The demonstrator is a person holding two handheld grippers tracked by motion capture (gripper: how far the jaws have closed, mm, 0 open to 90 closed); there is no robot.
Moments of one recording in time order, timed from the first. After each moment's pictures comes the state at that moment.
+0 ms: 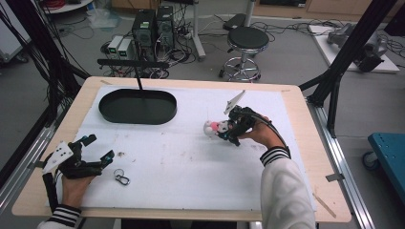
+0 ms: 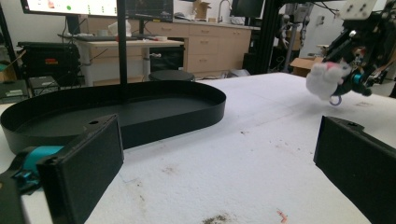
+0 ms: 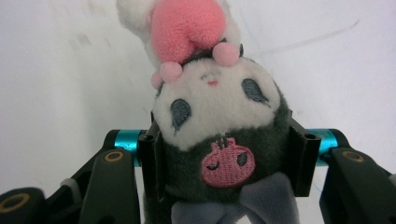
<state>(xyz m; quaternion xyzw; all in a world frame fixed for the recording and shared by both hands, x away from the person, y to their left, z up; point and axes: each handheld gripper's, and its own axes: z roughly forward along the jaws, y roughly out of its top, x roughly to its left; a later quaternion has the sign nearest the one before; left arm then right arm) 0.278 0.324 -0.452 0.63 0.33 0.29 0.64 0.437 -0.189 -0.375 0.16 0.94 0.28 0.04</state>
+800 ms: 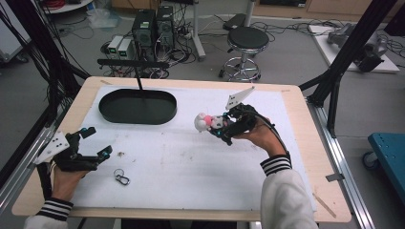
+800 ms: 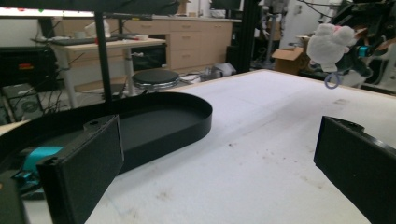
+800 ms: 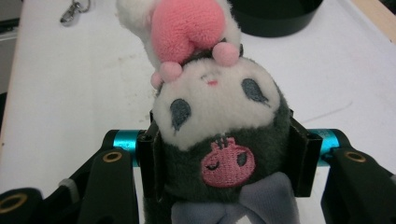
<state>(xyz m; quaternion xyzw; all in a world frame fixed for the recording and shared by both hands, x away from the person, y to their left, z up) 0.291 0.327 -0.412 0.66 0.29 0.26 0.64 0.403 -0.180 -0.337 0.14 0.91 0.39 0.05</state>
